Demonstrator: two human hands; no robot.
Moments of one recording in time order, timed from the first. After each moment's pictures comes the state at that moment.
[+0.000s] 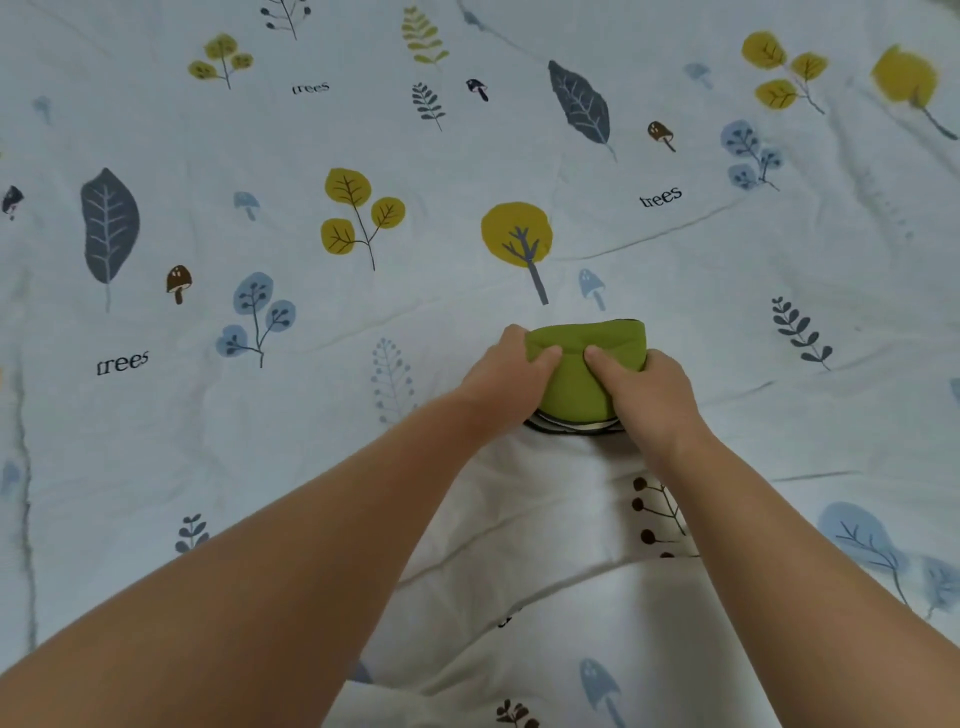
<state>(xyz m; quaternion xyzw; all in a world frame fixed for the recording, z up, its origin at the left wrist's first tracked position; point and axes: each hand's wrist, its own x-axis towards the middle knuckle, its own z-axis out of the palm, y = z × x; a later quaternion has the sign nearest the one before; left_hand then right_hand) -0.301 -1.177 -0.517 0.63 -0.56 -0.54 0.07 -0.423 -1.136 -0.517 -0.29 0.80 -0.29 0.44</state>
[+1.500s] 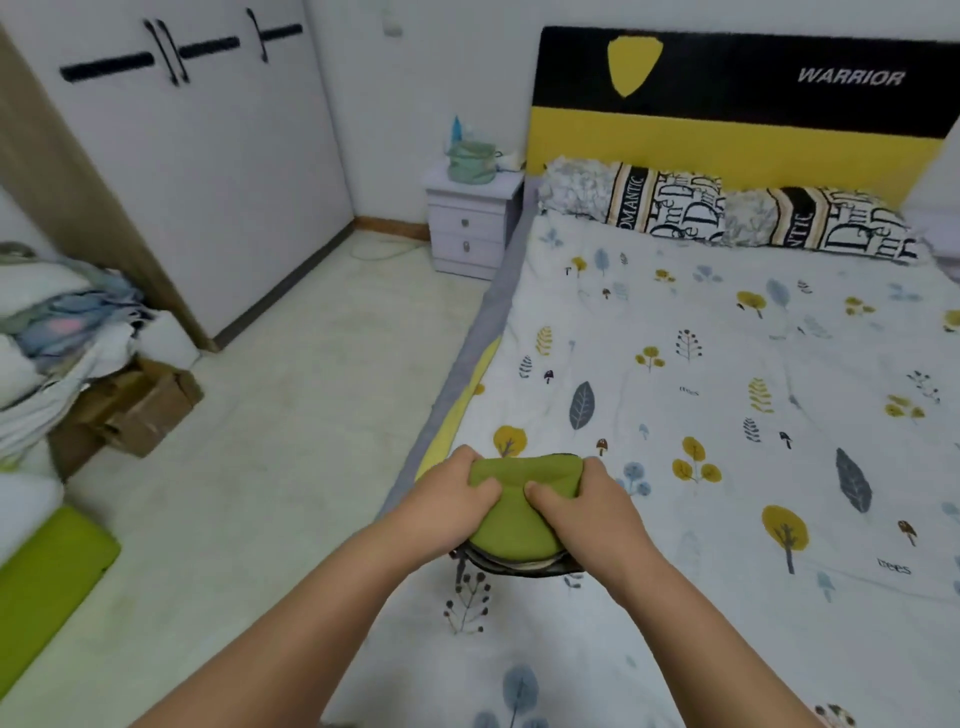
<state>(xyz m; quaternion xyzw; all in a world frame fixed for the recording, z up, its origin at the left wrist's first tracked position) 0.054 -0.897 -0.141 0.78 -0.40 -0.39 0.29 -0.080 -0.955 -0.147 -0.67 0.55 -0.15 0.48</state>
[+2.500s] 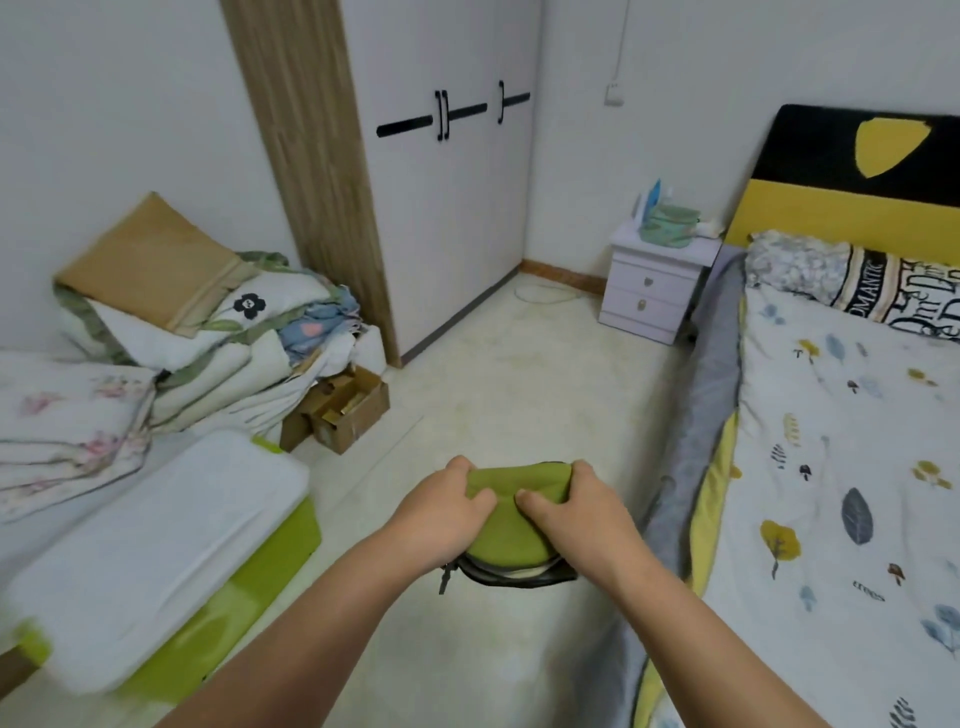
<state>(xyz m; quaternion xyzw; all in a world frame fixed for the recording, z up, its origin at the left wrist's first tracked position) 0.425 -0.649 -0.102 0.86 -0.32 -0.27 0.29 0.318 -0.747 -0.109 -0.80 0.43 -0.10 0.41</state>
